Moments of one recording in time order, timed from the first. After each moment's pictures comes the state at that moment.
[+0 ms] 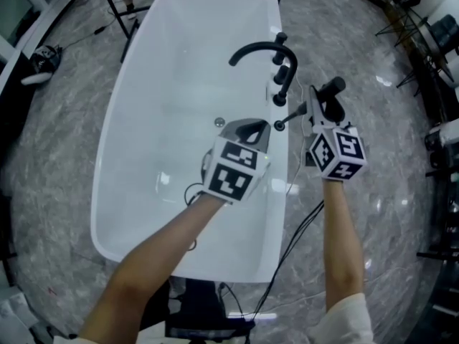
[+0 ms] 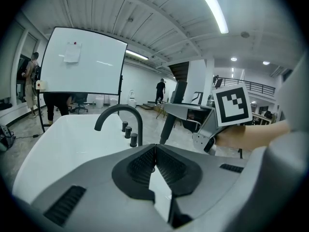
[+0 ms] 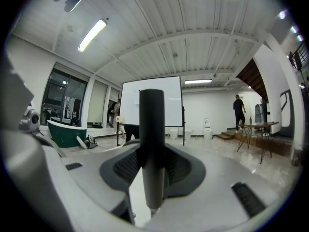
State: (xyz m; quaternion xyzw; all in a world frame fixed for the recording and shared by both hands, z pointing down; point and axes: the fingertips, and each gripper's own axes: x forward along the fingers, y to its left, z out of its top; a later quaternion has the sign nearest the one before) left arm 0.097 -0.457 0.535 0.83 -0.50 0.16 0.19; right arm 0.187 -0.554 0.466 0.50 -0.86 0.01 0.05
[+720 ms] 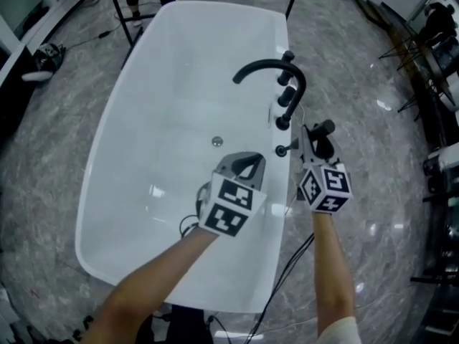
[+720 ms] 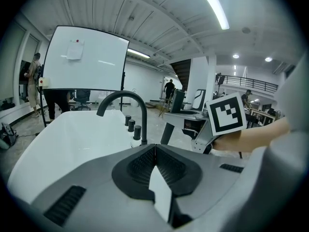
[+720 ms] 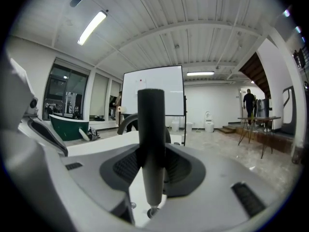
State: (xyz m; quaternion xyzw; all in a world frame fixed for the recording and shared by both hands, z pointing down) left arm 0.093 -0.463 0.600 0.82 -0.51 0.16 0.19; right arm 0.184 -0.568 0.566 0.49 -0.87 0.03 0.09
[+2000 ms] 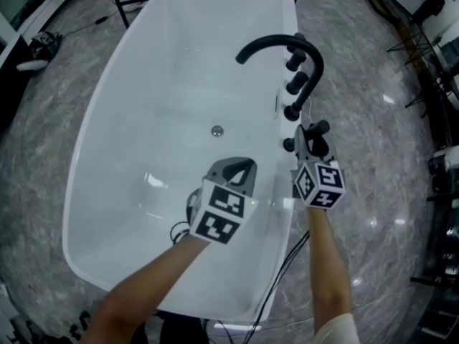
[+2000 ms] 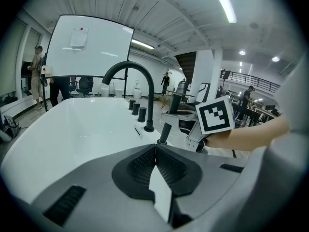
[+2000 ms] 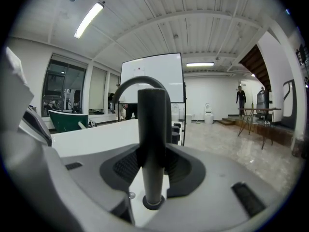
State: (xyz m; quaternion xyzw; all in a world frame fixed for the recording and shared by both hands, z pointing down) left arm 0.080 -0.466 0.690 0.81 -0.51 0.19 0.22; right arm 0.179 -0.598 0.680 0.49 -0.86 0.06 0.12
